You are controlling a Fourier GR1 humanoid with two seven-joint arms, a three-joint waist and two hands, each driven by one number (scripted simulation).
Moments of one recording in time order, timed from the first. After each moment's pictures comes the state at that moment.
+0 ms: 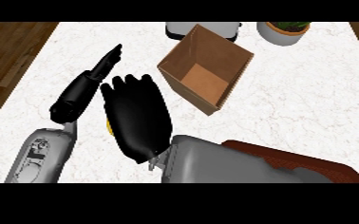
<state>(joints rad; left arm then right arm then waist) -0.33 0.25 -0.08 -1.47 -0.10 -0.21 -0.07 -0.95 0.00 0.86 -1.44 0.86 -0.10 0.84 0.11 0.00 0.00</state>
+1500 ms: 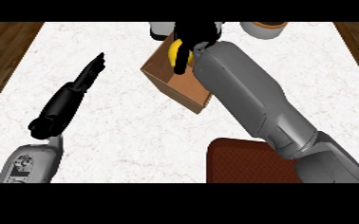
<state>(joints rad) -0.21 0.27 -0.02 -1.54 -0.11 -0.20 -0.09 -1.23 -0.08 0.48 -0.69 0.54 0.10 0.64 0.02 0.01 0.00</state>
